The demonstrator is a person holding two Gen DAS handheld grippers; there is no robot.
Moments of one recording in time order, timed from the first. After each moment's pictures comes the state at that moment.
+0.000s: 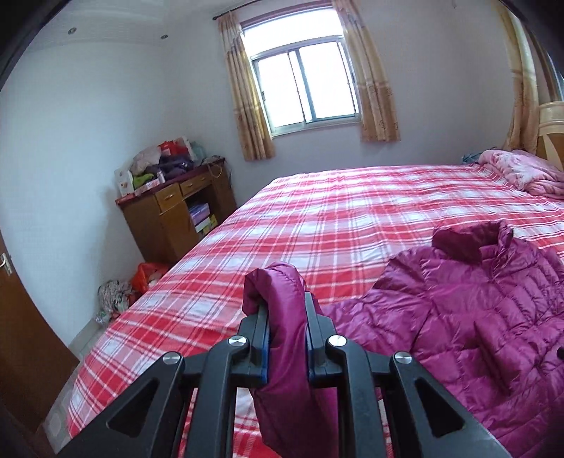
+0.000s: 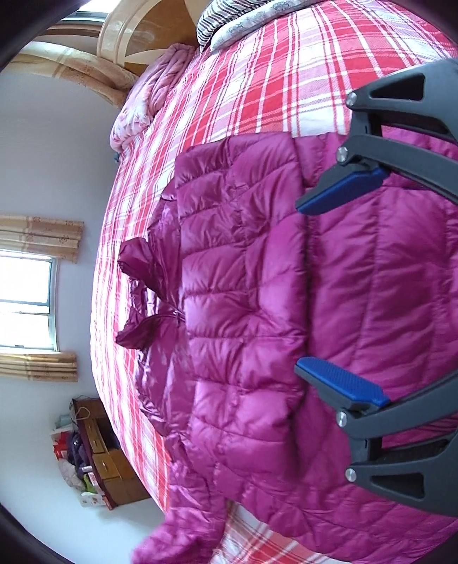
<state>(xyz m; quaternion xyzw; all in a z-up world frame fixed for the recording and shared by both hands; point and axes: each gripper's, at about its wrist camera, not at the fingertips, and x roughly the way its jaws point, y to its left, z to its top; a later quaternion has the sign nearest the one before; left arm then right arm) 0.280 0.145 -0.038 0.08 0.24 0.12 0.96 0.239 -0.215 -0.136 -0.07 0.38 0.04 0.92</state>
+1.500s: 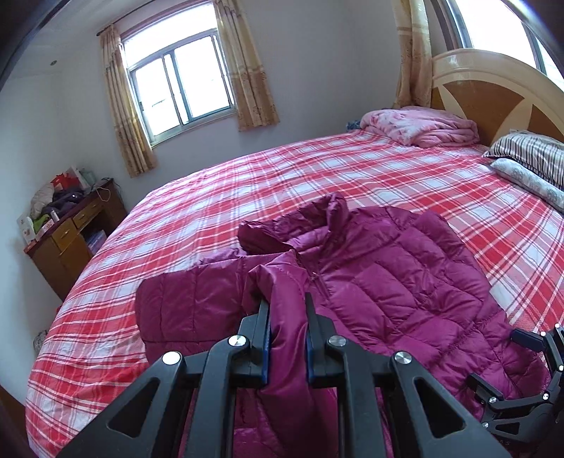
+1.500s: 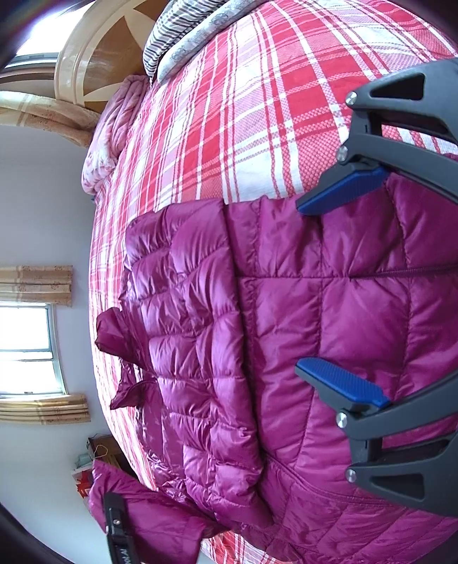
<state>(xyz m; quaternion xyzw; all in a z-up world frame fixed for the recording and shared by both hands) 0.322 -0.104 -0.076 0.14 0.29 -0.09 0.94 0.221 -0.287 -0.163 -0.01 0.38 -0.02 0.93</state>
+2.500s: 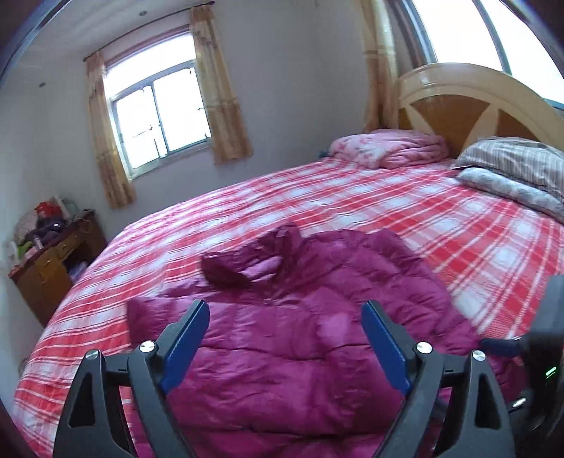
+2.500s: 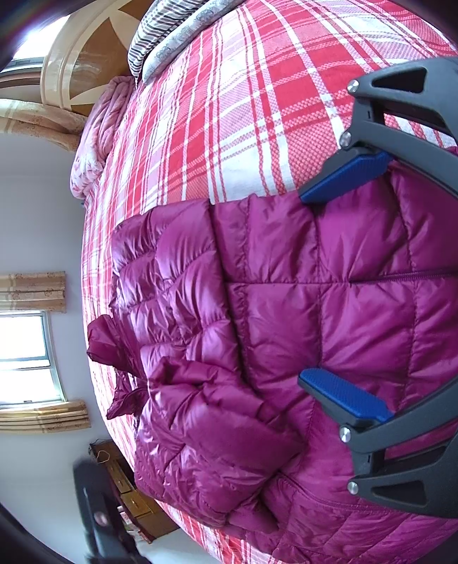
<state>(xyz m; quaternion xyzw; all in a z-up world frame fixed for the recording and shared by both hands) 0.300 -0.128 -0.082 0.15 0.22 -0.12 0.96 0.223 -0.293 -0.169 0.02 0.38 -0.02 0.92</state>
